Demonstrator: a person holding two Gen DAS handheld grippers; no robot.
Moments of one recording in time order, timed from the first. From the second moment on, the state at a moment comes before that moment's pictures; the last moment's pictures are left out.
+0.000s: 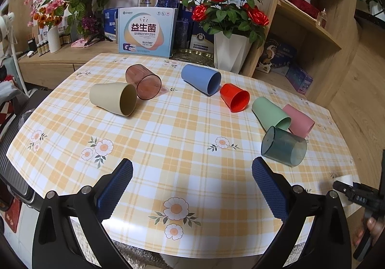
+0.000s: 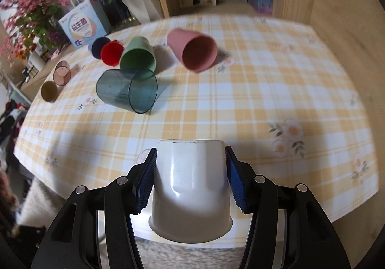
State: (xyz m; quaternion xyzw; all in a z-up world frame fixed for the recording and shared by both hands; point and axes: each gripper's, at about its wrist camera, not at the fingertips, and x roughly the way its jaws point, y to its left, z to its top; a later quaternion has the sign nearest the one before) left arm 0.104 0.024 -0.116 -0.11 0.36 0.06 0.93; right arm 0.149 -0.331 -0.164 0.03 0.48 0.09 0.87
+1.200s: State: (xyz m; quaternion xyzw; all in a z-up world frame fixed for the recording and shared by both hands) left arm 0.111 0.028 -0.129 -0.12 0.38 0.06 0.91; right arm 0.261 -0.339 -0.211 0.07 0.63 0.07 0.77
